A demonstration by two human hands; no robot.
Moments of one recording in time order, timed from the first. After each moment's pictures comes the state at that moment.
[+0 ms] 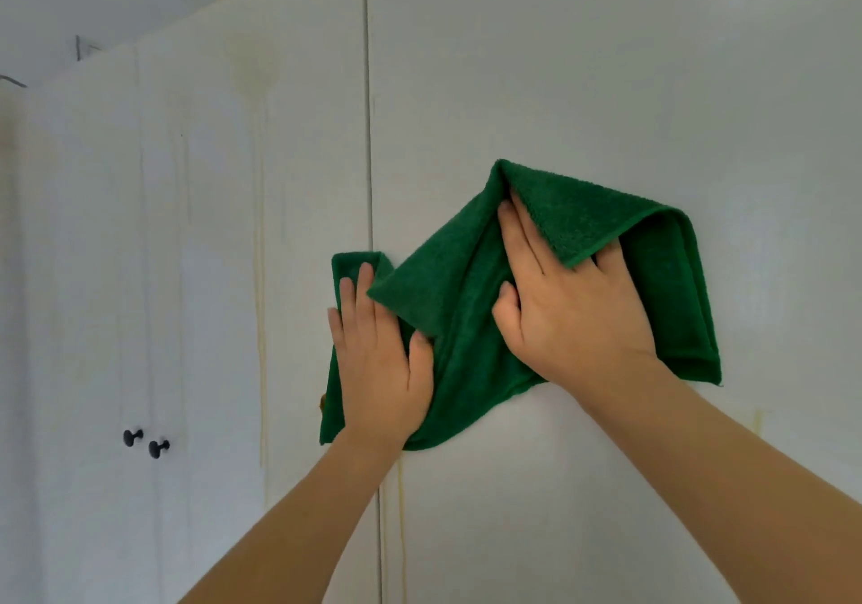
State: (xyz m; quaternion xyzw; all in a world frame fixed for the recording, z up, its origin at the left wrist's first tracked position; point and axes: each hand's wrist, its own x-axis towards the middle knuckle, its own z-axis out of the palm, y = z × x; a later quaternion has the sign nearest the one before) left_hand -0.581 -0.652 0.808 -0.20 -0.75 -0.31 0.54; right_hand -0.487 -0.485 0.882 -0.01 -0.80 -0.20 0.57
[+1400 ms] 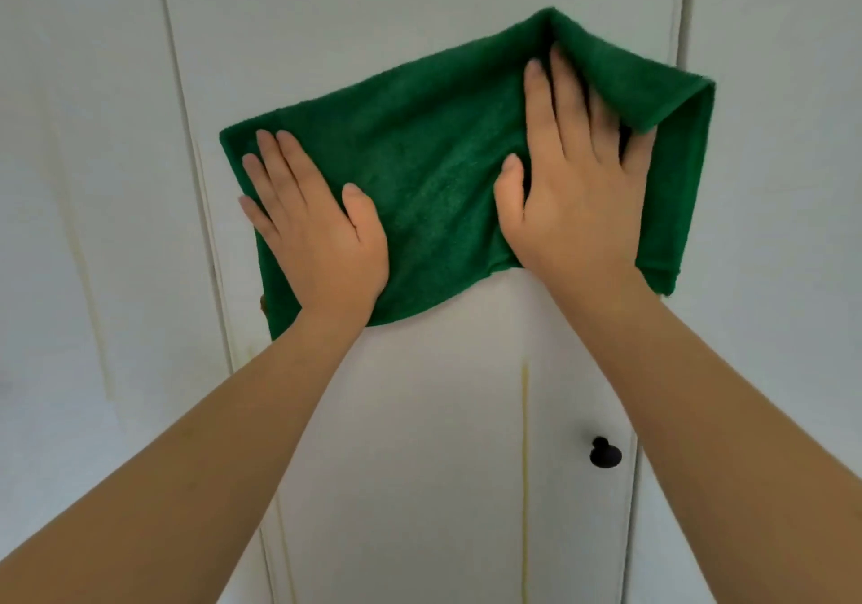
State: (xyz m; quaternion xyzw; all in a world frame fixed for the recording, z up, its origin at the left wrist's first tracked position) left_hand -0.529 -0.544 0.832 -0.10 -0.72 -0.37 0.58; right_hand -0.422 -0.375 0.861 -0.12 -0.76 -0.09 0.64
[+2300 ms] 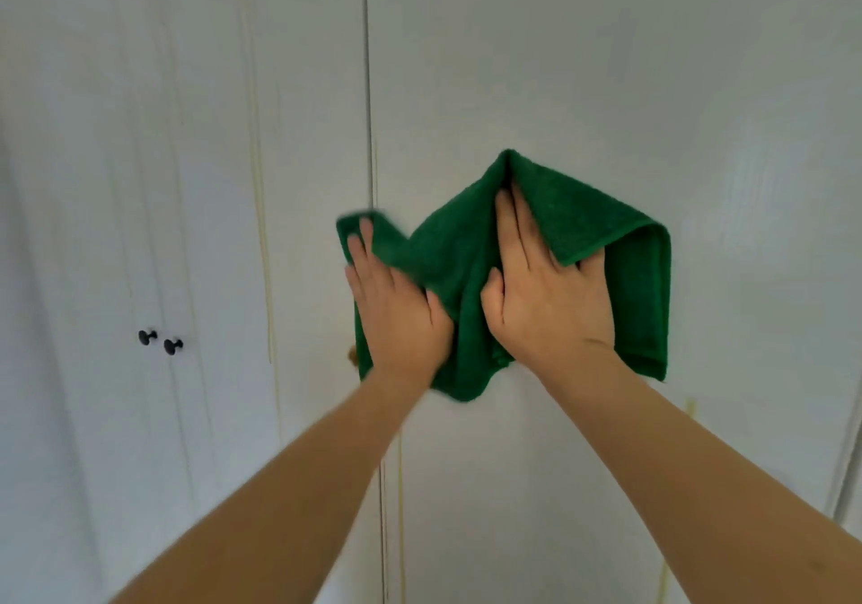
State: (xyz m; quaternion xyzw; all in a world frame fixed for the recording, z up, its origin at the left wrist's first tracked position) left_hand -0.561 -0.628 0.763 -0.15 -0.76 -0.37 0.51; right_hand -0.489 -0.494 0.799 -0.02 -0.83 -0.12 0.54
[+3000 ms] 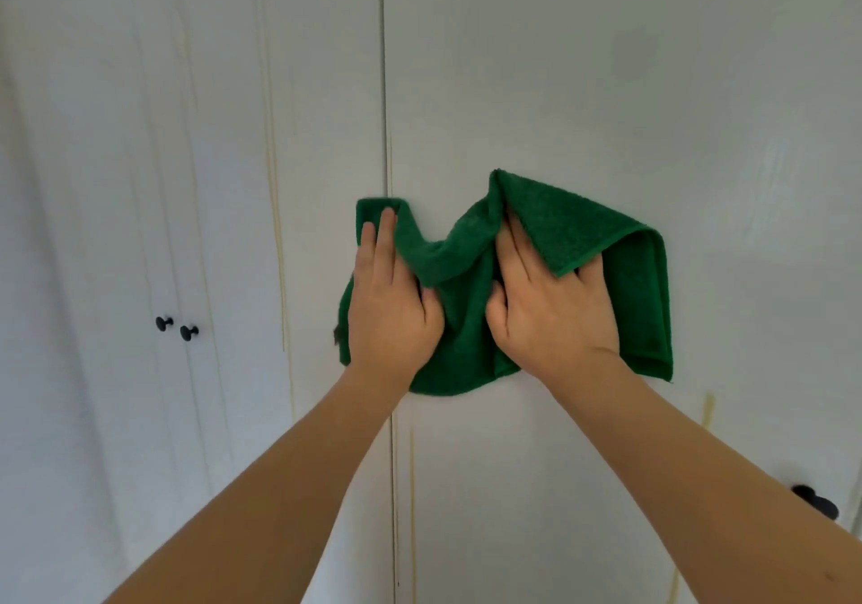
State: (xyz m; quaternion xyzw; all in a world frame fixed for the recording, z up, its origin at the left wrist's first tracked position) left_hand -0.557 -0.659 0.751 -0.19 -0.77 -0.30 0.52; right_hand -0.487 -0.499 0.784 0.02 -0.84 -0.16 0.52
